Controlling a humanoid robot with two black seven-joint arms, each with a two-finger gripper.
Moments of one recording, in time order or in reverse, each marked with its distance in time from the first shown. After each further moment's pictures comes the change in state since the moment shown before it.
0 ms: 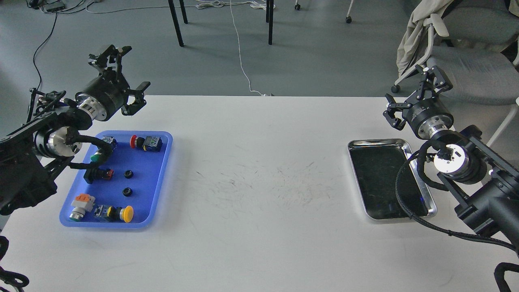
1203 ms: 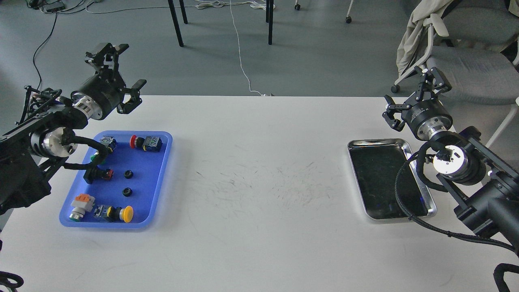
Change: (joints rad) left arm -0.003 0.028 0.013 -0.008 0.041 -0.009 -0.028; right arm -0.005 0.003 -0.001 -0.001 0.000 0.002 0.000
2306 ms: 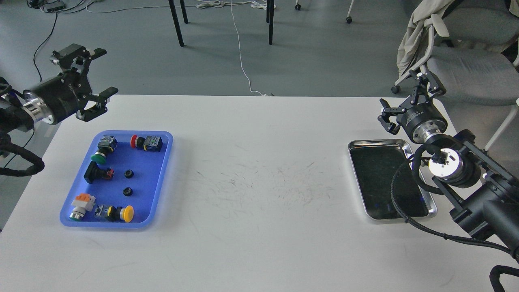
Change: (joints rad) left arm -0.030 0.316 0.161 -0.204 0.076 -0.140 0.021; right arm -0.008 0.017 -0.003 -0.002 -0.001 0.003 0.000
